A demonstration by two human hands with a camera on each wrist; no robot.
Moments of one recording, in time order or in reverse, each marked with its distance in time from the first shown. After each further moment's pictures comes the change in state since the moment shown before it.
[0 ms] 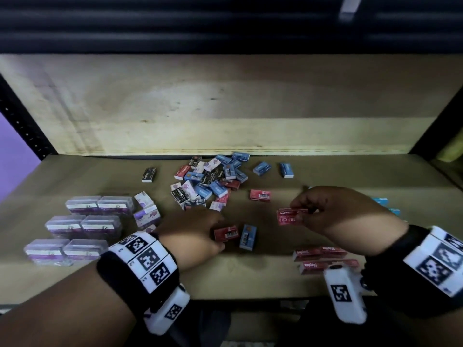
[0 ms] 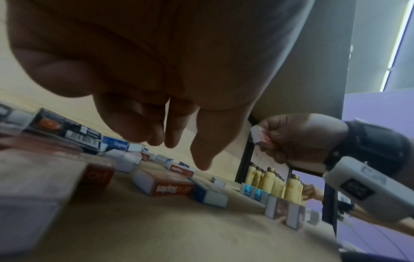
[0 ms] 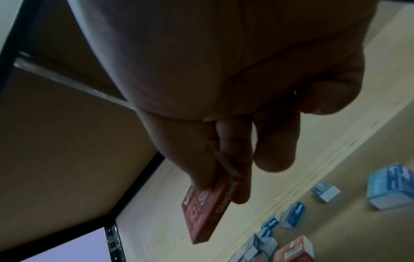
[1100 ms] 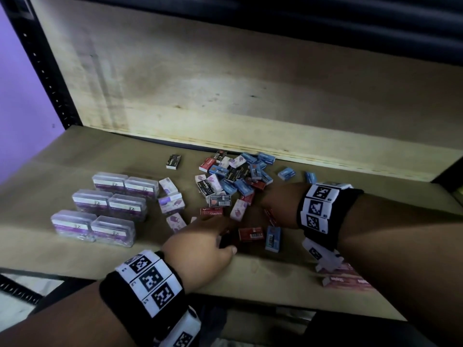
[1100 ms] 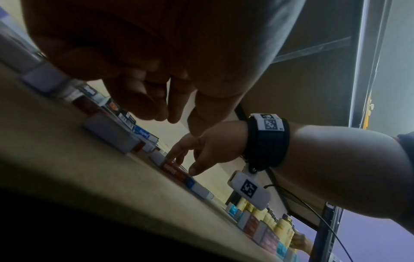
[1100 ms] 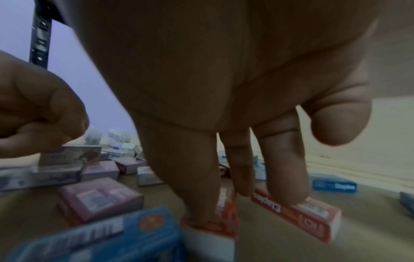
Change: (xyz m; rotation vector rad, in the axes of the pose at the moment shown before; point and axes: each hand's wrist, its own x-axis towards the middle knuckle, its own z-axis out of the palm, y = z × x) left_hand -0.040 -0.034 0.030 -0.208 0.235 -0.082; right_hand 0.127 -0.060 0.084 -1.057 -0.538 -0.377
